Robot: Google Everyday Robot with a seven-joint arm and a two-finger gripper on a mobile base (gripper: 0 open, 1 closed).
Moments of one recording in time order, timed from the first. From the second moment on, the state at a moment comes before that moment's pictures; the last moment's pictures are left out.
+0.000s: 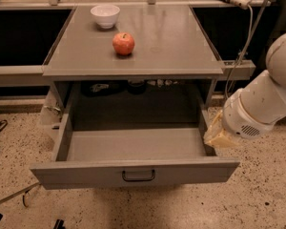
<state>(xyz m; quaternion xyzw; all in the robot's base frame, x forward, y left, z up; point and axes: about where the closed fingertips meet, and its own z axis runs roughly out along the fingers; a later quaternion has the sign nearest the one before) 0.432 -0.181 0.812 -0.60 0.78 0.06 0.17</state>
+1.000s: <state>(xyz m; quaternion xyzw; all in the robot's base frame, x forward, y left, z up) 0.389 -0.189 0.724 -0.59 0.76 0.20 0.17</state>
